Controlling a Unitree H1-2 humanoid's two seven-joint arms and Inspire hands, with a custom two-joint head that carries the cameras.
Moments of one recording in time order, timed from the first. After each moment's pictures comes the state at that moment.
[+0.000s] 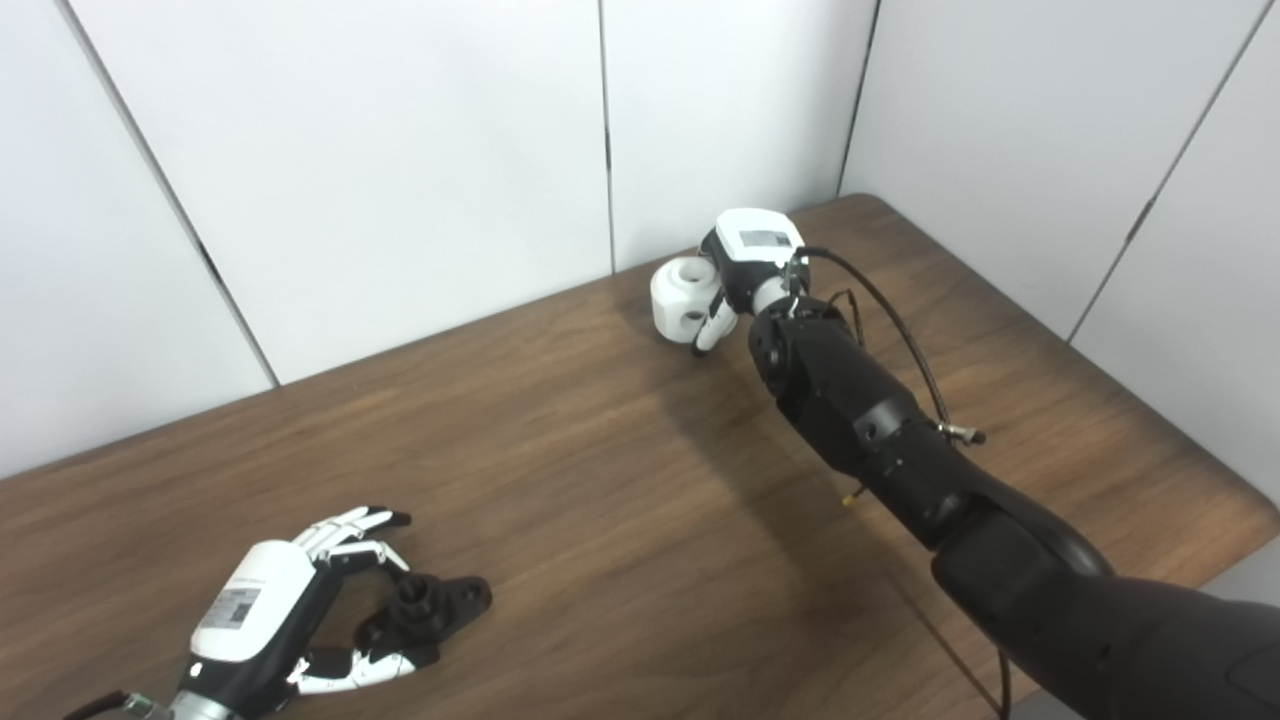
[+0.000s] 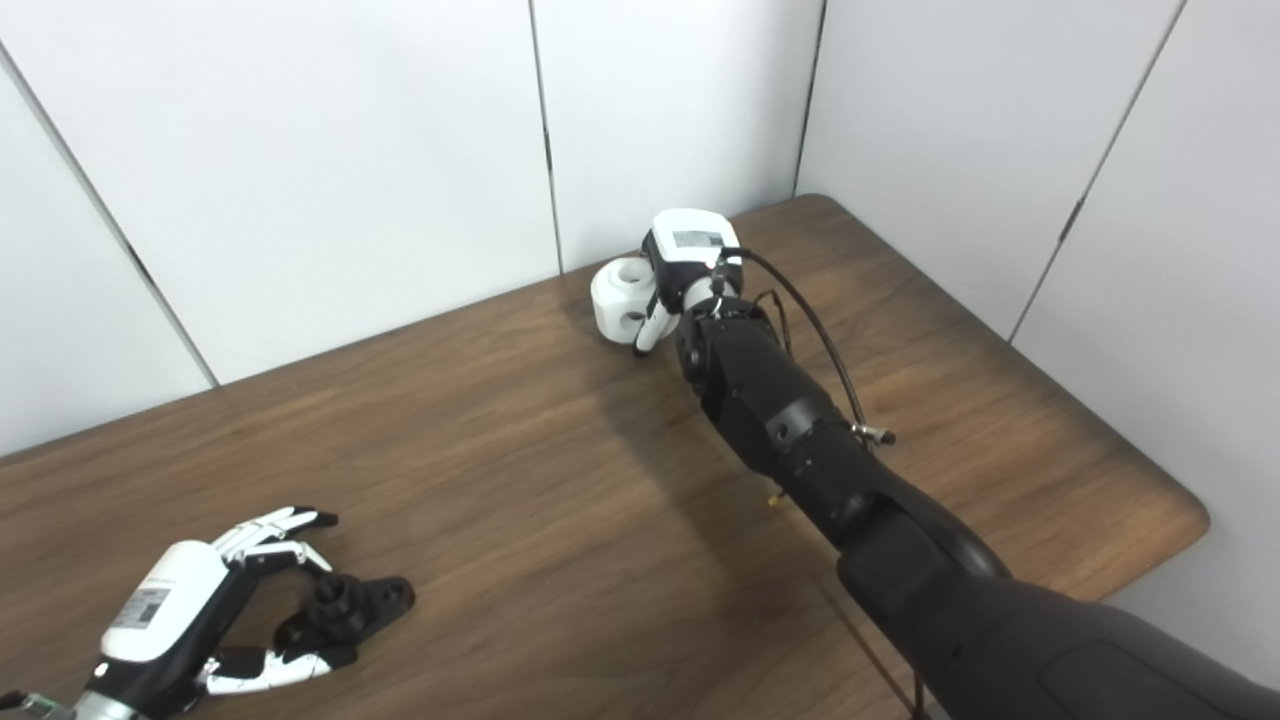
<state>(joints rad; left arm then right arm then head) -0.36 0.44 -0.52 0.31 0.66 -0.45 0.06 -0.63 -0.45 0.21 0.47 -0.94 0.46 0.04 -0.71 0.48</state>
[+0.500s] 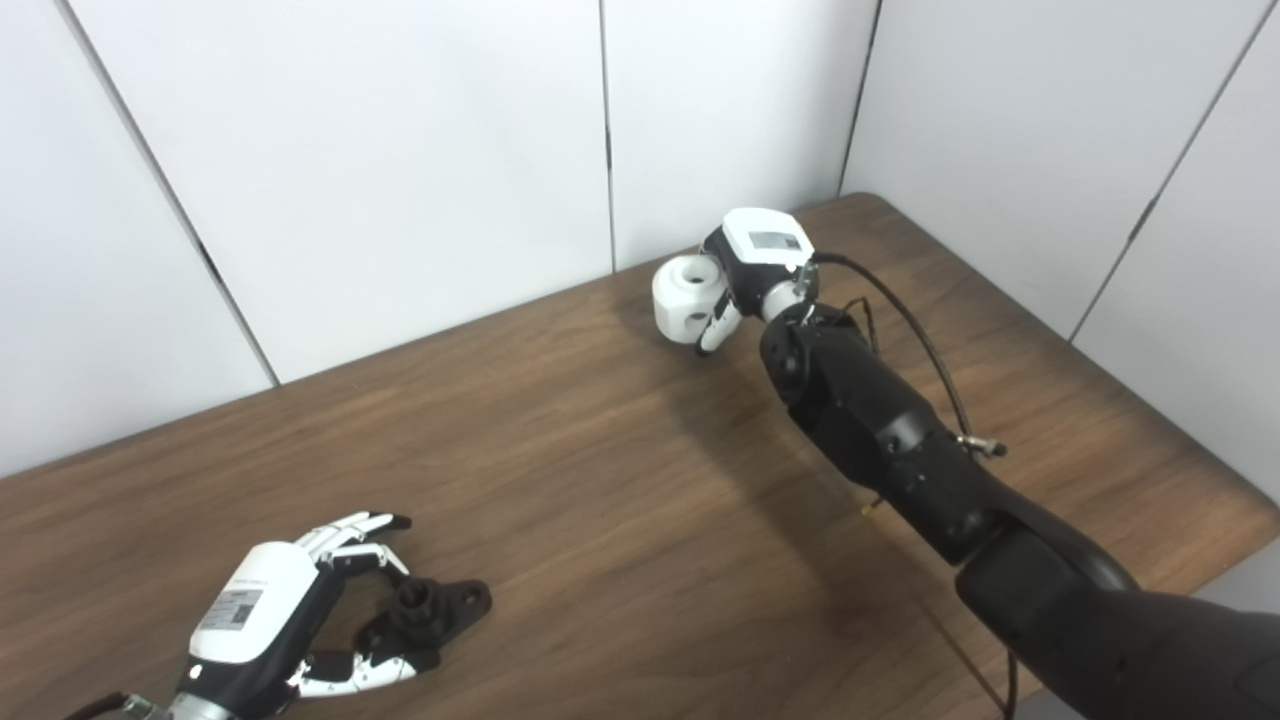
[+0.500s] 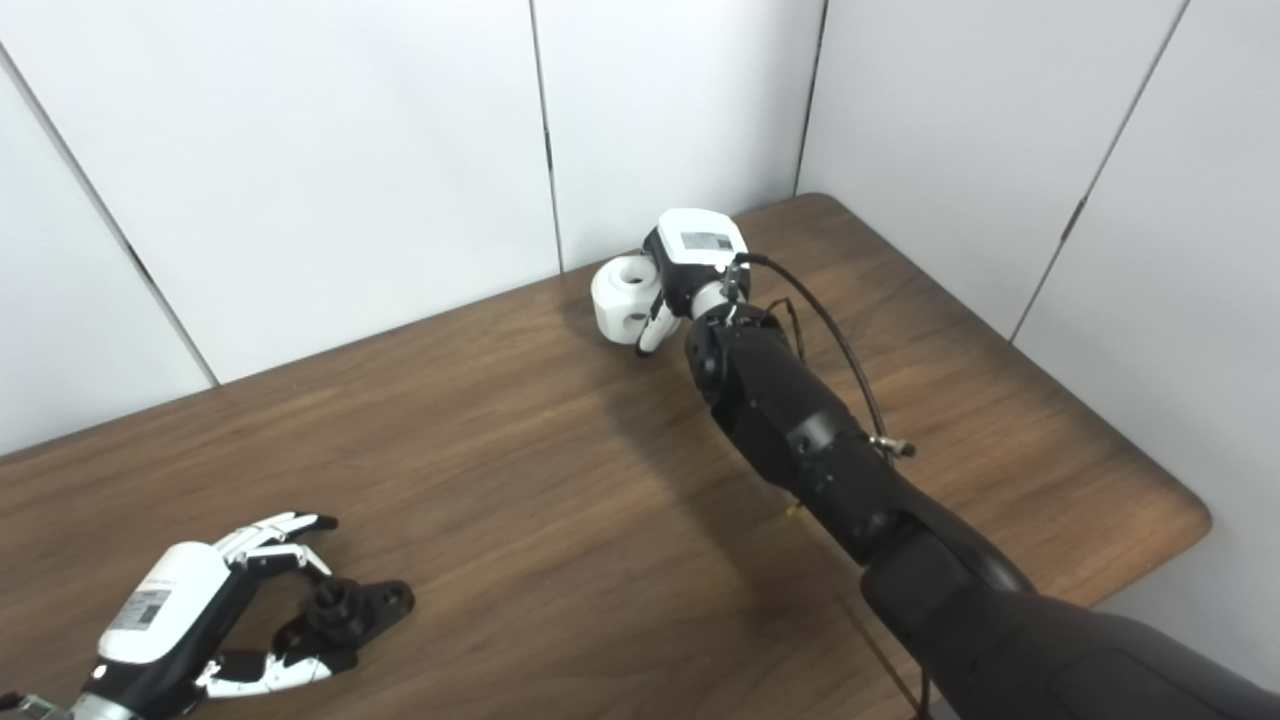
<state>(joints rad) -0.34 0.45 -0.52 0.22 0.66 -0.37 0.00 -0.56 -0.47 0.20 0.29 -0.85 0.46 0.06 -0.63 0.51</state>
